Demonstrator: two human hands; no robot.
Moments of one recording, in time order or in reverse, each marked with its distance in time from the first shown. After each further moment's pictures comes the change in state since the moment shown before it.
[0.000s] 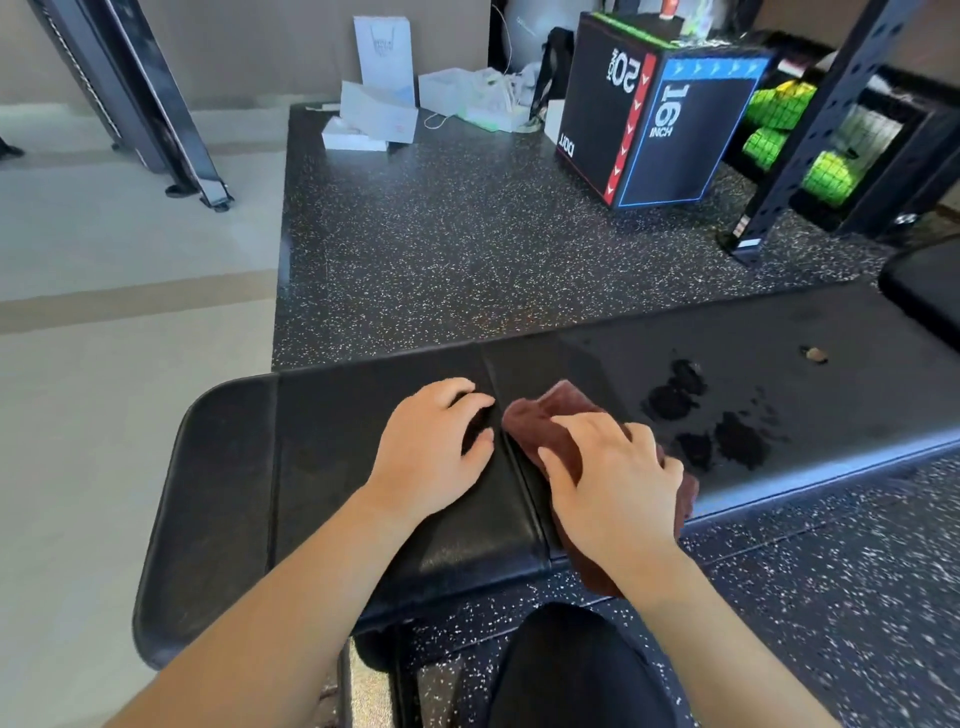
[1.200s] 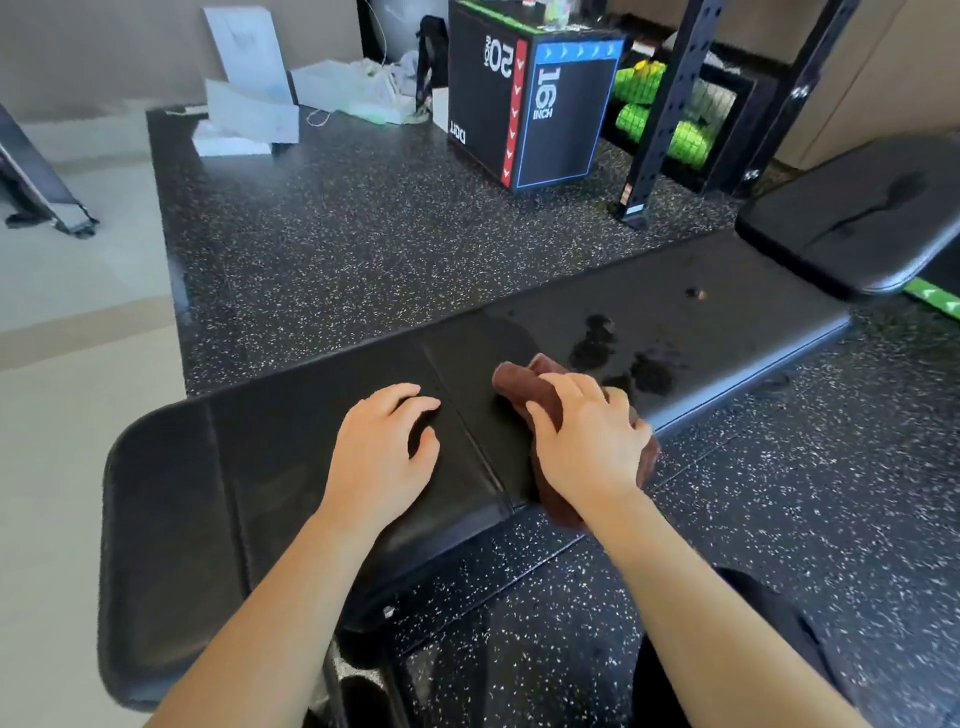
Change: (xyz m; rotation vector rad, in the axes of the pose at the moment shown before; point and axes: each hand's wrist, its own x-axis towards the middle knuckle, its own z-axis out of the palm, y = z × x) left_hand -0.027 0.000 -0.009 -0.120 -0.001 0.059; right_hand -0.014 0.011 -0.006 0.047 0.060 0.311
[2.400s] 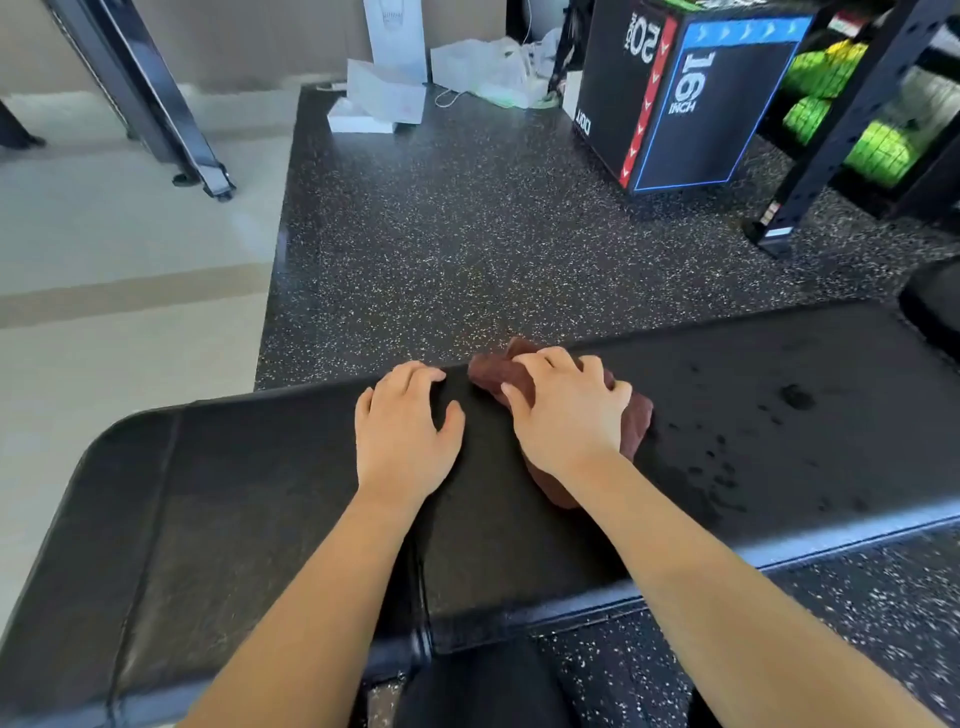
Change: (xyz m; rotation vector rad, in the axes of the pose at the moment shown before) left_hand 0.105 0.034 0.058 0.171 0.197 -0.403; right_hand 0.152 -0.005 0.024 -0.046 -0.173 -0.438
